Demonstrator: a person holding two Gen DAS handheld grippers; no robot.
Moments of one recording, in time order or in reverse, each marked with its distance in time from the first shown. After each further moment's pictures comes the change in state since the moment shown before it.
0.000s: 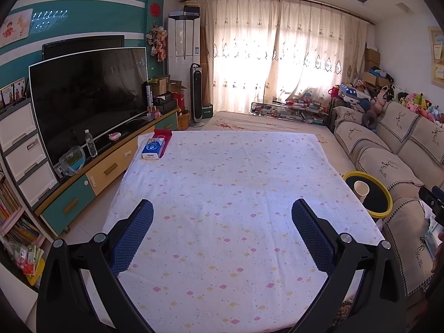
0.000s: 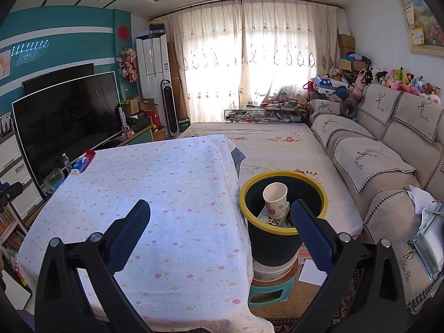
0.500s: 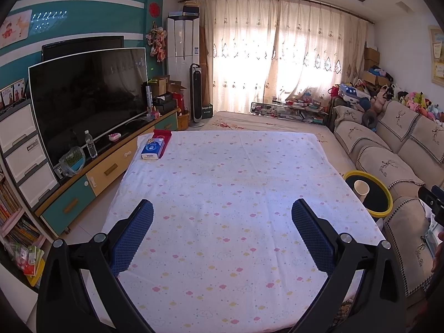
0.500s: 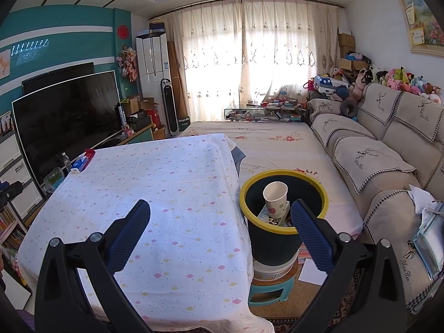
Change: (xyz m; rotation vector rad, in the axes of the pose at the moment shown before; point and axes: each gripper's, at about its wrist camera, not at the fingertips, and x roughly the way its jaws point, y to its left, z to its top) left arm 0.001 -0.002 -0.002 0.002 0.001 0.001; right arm 0.000 0.000 0.000 0.002 0.001 0.000
